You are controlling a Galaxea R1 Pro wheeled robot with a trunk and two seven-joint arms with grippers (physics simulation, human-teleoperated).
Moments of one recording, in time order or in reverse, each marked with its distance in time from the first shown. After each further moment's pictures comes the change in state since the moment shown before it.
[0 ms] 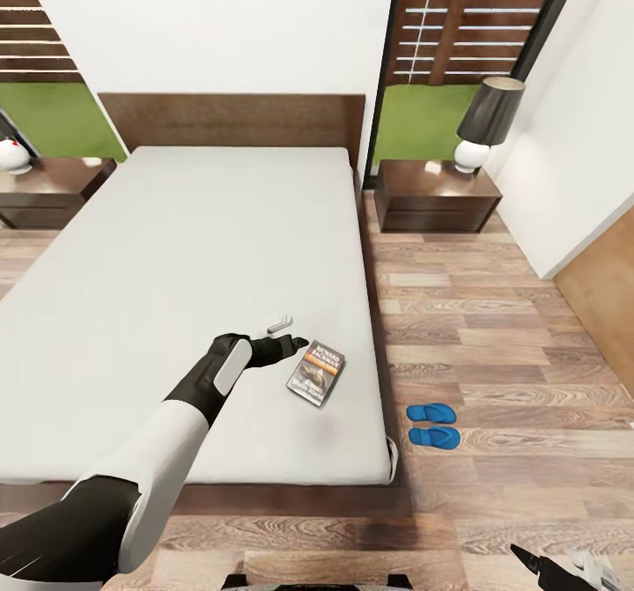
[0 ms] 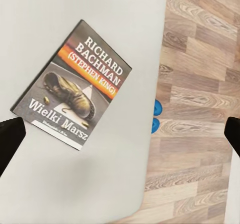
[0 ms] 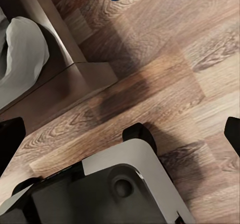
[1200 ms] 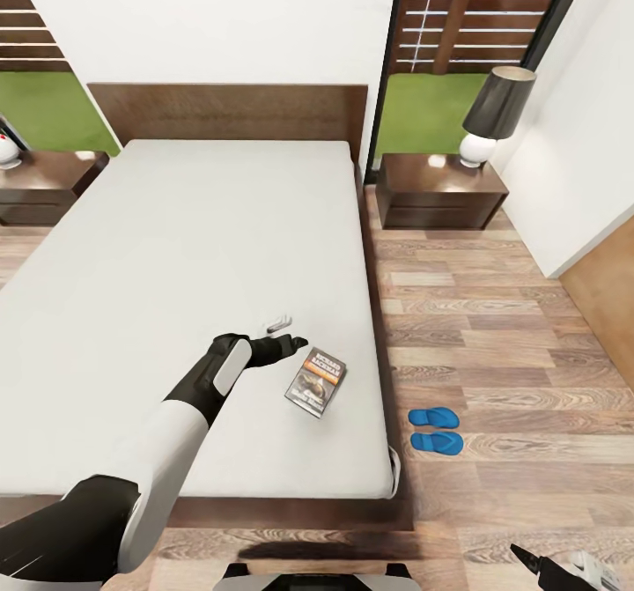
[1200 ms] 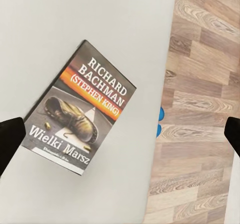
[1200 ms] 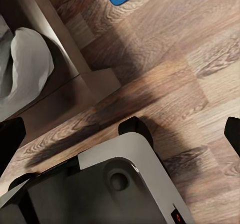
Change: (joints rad) left arm 0.000 0.002 0.000 0.000 0.000 -0.005 0.000; right arm 0.000 0.000 0.000 0.000 0.000 -0.001 0.001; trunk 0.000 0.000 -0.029
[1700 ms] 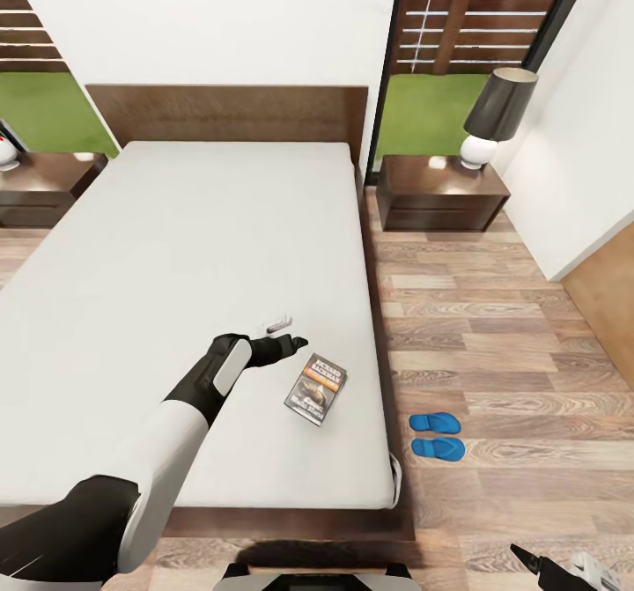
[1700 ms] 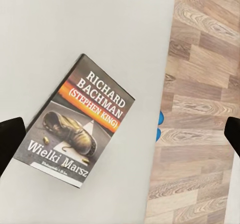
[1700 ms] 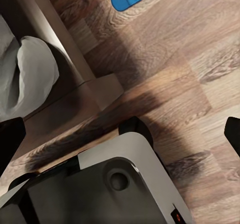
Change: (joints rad) left arm 0.000 0.000 0.000 0.000 0.000 0.000 0.000; right arm 0.001 0.000 0.000 0.000 0.000 0.000 0.000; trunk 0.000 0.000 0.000
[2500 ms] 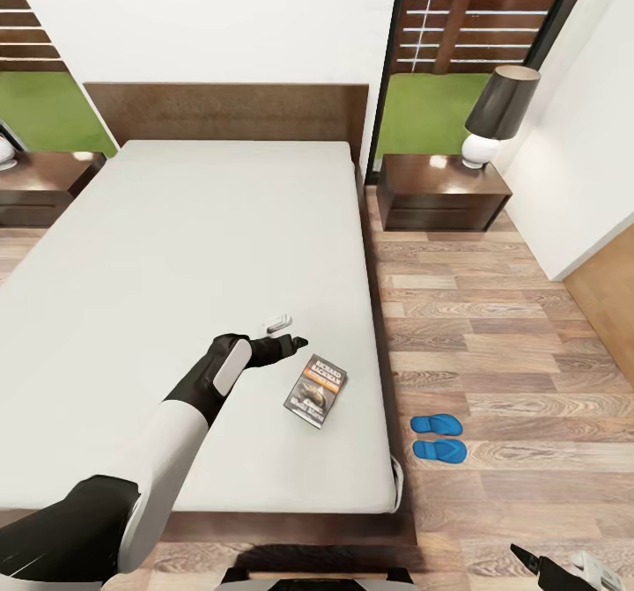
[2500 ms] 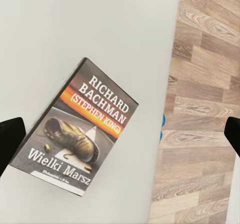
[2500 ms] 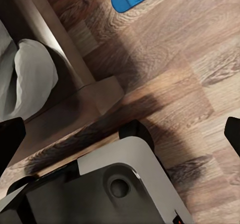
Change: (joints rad) left arm 0.000 0.000 0.000 0.000 0.000 0.000 0.000; right arm 0.000 0.000 0.000 0.000 0.000 0.000 0.000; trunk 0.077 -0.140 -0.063
